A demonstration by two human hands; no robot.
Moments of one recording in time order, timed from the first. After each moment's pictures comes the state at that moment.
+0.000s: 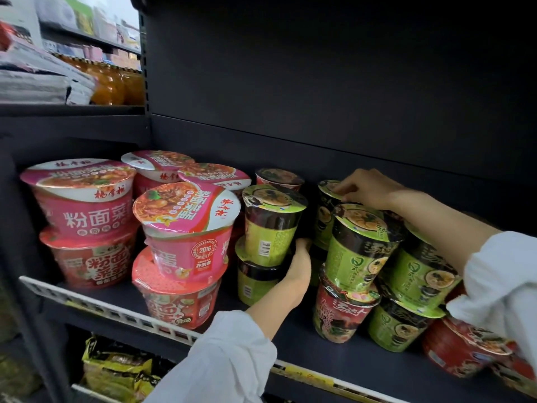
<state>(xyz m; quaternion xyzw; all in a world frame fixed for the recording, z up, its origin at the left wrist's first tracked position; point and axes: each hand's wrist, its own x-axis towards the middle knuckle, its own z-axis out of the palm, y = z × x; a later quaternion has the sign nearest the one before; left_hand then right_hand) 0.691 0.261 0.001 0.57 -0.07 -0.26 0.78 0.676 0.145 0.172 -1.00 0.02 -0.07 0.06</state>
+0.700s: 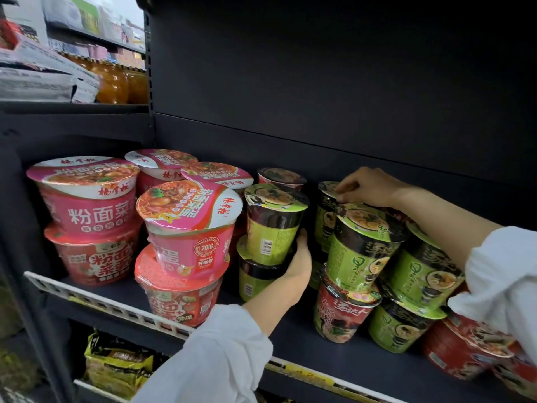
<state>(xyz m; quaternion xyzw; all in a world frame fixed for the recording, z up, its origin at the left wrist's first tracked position) 0.695 0.261 0.003 0.61 -0.02 -0.26 0.75 0.676 0.144 0.176 -0.99 0.02 -0.08 0.08</state>
